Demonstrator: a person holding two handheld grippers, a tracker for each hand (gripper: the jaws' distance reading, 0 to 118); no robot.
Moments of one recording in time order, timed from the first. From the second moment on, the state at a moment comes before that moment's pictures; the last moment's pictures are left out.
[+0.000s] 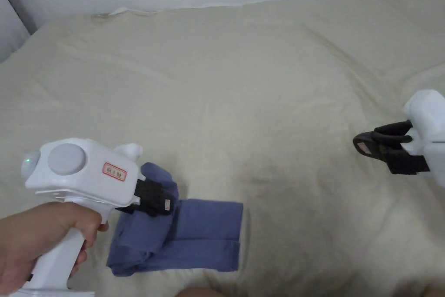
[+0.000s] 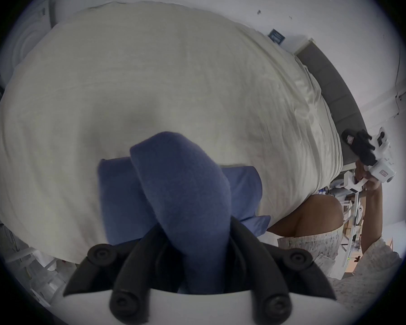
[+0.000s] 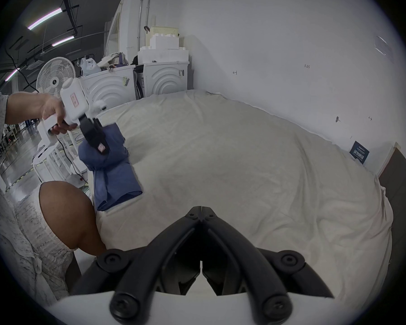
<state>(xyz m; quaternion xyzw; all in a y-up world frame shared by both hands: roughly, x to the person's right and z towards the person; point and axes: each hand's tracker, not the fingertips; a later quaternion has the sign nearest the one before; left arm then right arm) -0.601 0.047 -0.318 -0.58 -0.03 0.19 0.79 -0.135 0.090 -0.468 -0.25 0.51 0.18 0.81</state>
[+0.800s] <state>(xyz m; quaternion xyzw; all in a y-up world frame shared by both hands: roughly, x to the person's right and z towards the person) -0.523 0.021 -0.365 -0.61 -0.11 0.15 0.77 -0.111 0.076 -0.473 -0.25 0.49 0.17 0.82</state>
